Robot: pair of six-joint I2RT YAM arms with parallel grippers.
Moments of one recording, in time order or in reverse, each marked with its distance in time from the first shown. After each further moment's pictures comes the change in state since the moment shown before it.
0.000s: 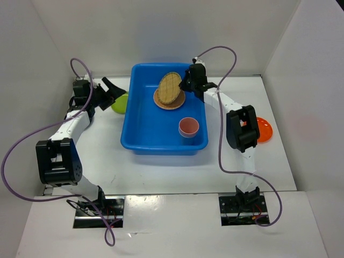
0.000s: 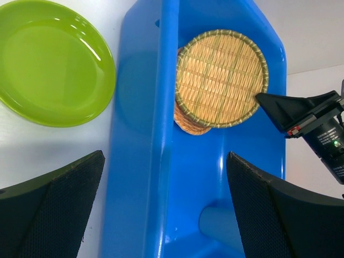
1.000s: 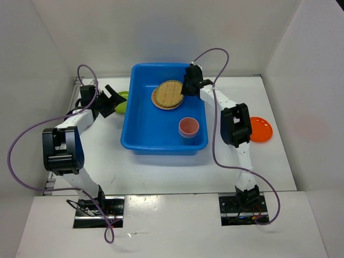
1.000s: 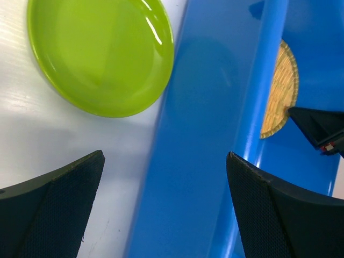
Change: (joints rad) left arm 0.002 0.147 0.000 -0.028 -0.084 0.004; right arm 0.000 0.157 0.211 -0.268 0.076 -0.065
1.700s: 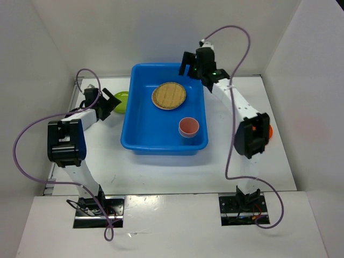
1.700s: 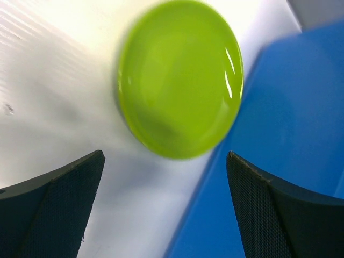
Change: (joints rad) left arm -0.004 0.118 0.008 0.052 -0.223 -0.043; right arm 0.001 -0.219 0.019 -0.042 0.021 -0.043
